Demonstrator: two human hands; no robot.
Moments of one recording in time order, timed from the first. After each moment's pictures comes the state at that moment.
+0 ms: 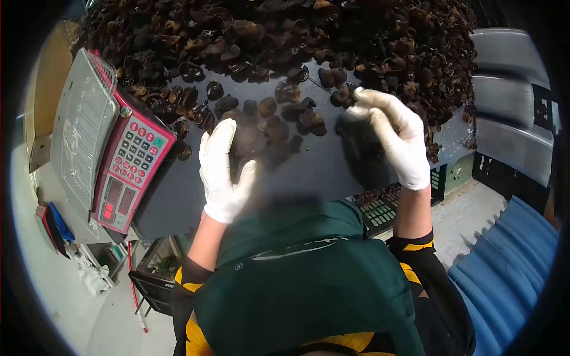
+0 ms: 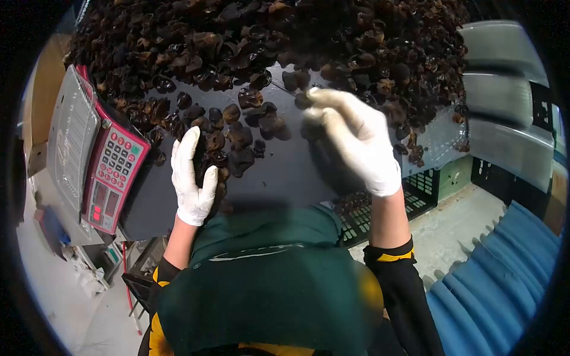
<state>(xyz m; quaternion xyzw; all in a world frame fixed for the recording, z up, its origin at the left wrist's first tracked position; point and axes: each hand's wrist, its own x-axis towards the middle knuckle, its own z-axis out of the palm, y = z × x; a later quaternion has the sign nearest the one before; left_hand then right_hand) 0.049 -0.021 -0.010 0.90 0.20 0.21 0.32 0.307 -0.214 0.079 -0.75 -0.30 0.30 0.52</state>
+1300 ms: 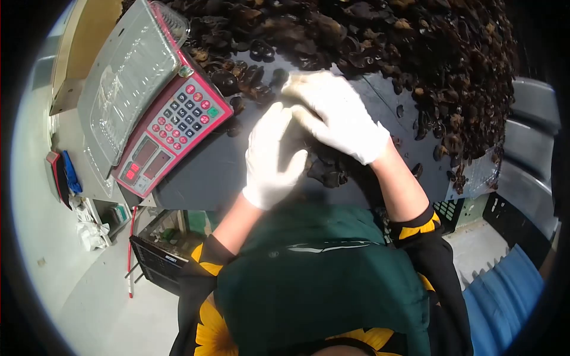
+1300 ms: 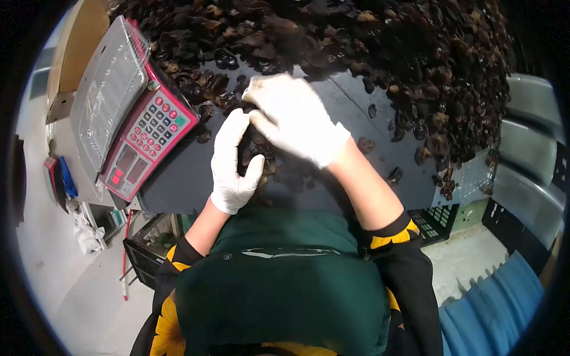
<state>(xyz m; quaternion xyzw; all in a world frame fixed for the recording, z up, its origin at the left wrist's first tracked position) 0.051 -0.021 -0.012 0.85 0.24 0.27 0.38 0.255 -0.067 0.010 -0.64 -0.68 0.06 0.36</state>
